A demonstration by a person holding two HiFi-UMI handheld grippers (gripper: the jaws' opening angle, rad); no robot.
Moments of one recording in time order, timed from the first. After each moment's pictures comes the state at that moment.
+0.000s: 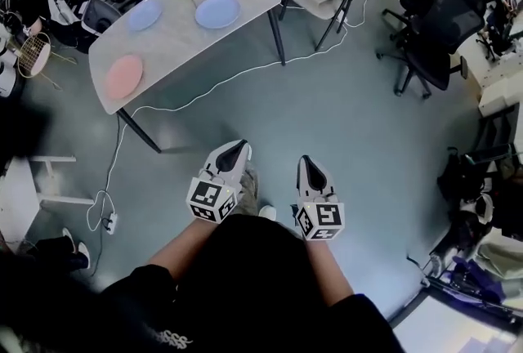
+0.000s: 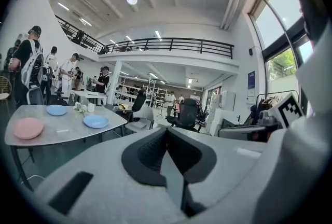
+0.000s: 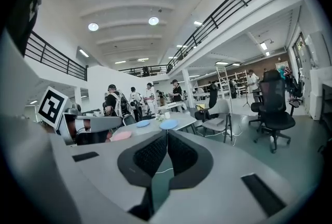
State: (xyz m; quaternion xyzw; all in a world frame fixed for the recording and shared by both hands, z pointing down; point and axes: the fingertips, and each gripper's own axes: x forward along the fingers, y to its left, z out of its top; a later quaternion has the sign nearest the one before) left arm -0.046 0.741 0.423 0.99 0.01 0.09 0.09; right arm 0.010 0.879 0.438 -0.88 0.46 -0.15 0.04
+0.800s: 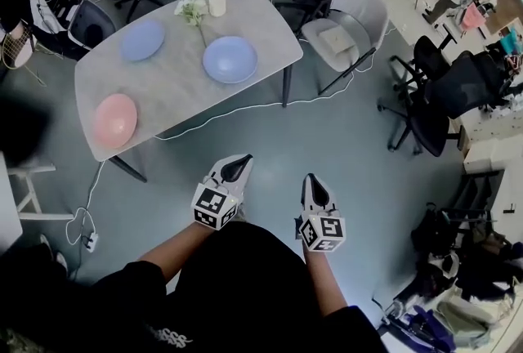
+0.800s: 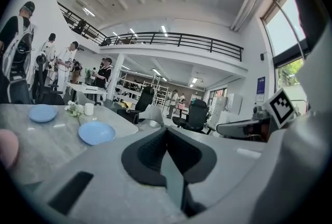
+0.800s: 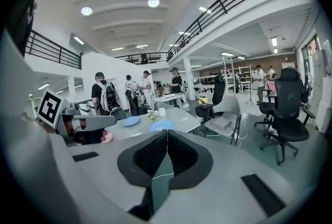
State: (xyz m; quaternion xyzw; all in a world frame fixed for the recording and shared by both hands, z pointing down) left arm 0.178 0.489 0.443 0.99 0.03 0.11 0.12; right arm 0.248 0.635 0.445 -0.87 0.46 -0.20 -0.01
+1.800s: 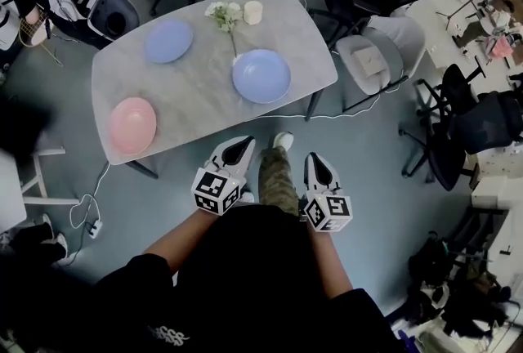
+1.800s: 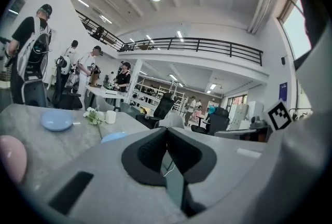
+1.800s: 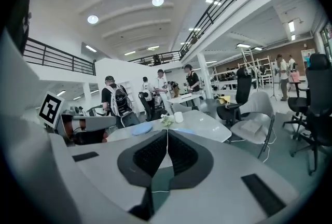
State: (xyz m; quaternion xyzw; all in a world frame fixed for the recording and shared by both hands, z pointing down) left arm 0.233 0.317 0.434 0.98 -0.07 0.09 0.15; right arm 0.329 0.445 0.451 -0.82 0.54 -0.20 0.01
